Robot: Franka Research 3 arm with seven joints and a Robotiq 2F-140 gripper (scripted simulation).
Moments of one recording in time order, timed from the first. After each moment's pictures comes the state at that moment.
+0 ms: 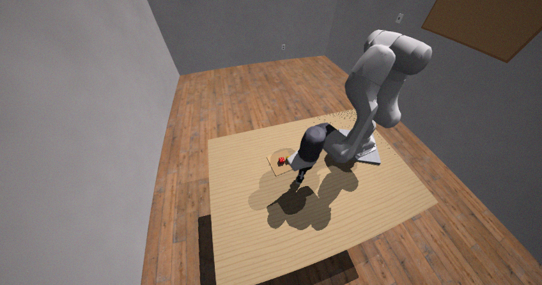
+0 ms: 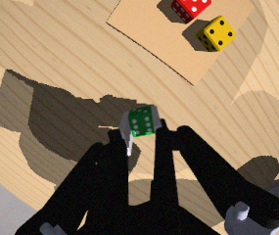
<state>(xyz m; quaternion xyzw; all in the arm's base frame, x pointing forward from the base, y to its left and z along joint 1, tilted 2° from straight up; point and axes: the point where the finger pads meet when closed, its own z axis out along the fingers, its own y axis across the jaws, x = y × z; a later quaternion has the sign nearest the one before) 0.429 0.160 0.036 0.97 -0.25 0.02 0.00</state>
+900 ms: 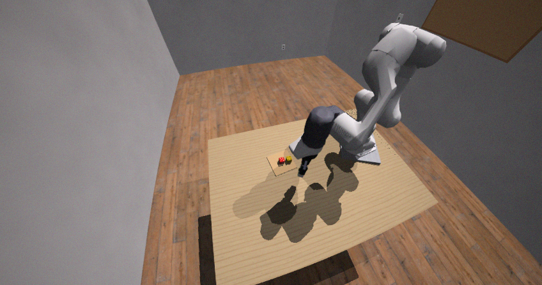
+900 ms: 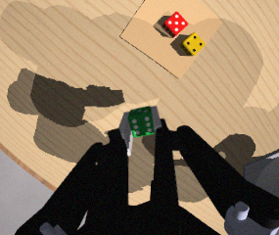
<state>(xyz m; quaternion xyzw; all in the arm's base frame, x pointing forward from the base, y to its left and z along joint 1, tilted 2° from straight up) 0.428 0.162 0.132 0.97 -0.25 0.02 0.00</state>
